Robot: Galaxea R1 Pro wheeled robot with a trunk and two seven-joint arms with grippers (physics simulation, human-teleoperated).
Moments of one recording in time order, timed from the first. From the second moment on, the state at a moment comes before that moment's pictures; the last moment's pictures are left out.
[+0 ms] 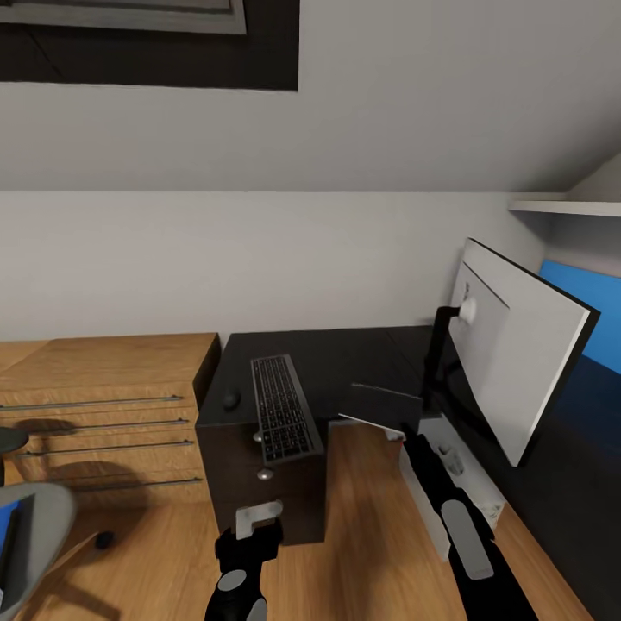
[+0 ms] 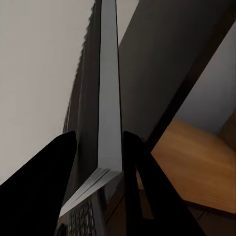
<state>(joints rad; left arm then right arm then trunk) -0.15 -0.13 -0.40 -1.18 0.33 0.27 0.59 -0.39 0.10 -0.24 -1.02 -0.90 0.12 0.21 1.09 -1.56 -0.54</state>
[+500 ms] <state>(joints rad) -0.13 -0.09 -0.40 -1.03 0.34 0.27 0.59 -0.39 0.11 -0.23 -1.00 -0.89 0.11 0.14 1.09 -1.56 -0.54</state>
